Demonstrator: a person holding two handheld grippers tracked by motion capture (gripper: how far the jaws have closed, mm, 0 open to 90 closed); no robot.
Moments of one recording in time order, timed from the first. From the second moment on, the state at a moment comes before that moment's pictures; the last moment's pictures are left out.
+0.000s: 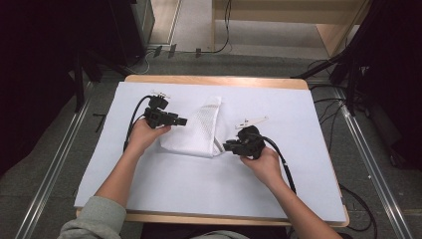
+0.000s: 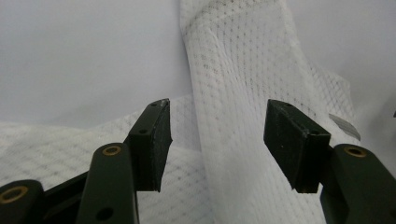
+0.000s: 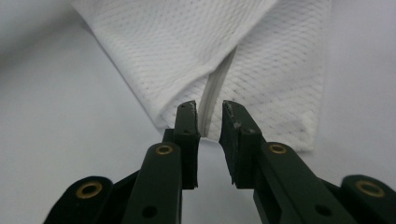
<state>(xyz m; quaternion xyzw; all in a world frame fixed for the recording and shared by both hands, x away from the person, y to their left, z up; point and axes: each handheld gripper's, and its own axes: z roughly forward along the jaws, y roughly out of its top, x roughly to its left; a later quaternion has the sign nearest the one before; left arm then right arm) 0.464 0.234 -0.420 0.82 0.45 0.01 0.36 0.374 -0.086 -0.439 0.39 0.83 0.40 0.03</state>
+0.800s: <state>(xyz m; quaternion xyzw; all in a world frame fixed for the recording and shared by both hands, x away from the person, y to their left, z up) 0.476 0.213 -0.448 0.84 0.43 -0.01 0.33 0.379 -0.100 -0.447 0.41 0.83 0.38 0.03</state>
